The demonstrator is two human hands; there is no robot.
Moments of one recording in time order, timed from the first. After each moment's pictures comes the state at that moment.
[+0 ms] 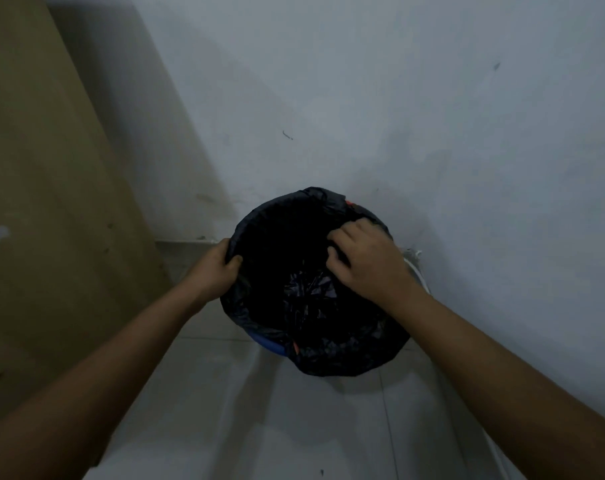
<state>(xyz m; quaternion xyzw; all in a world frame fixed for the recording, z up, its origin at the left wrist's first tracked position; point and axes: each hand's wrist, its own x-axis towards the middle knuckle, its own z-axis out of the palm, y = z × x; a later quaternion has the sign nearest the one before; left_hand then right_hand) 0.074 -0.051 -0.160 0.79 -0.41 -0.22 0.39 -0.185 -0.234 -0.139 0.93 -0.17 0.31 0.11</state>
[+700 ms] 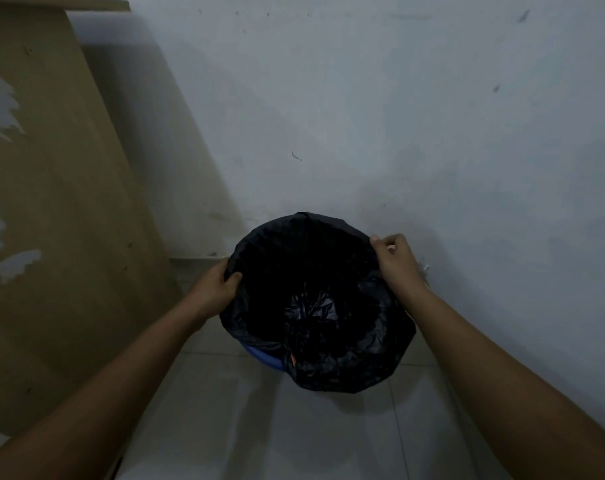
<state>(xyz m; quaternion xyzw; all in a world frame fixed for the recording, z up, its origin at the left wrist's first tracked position) 0.086 -0.033 -0.150 0.79 -0.40 -0.24 0.40 -0.186 -0.265 -0.137 0.69 -0.46 0.33 -0.46</state>
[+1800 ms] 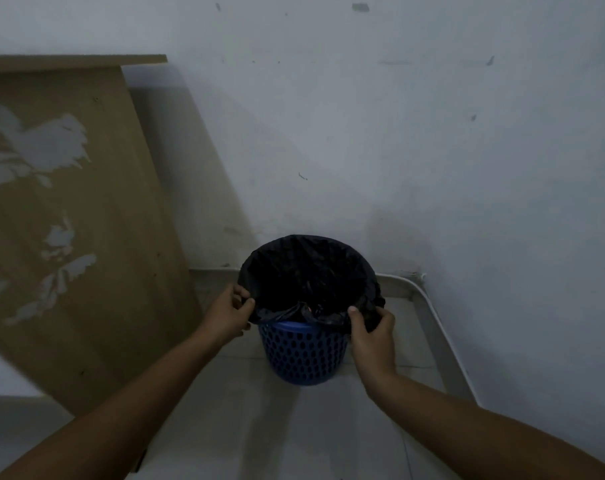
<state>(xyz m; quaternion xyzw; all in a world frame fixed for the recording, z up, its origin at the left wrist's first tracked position) 0.038 0.012 -0.151 0.82 -0.28 -0.23 0.44 -0.206 -0.110 -0.193 0.56 -0.51 0.39 -0.52</state>
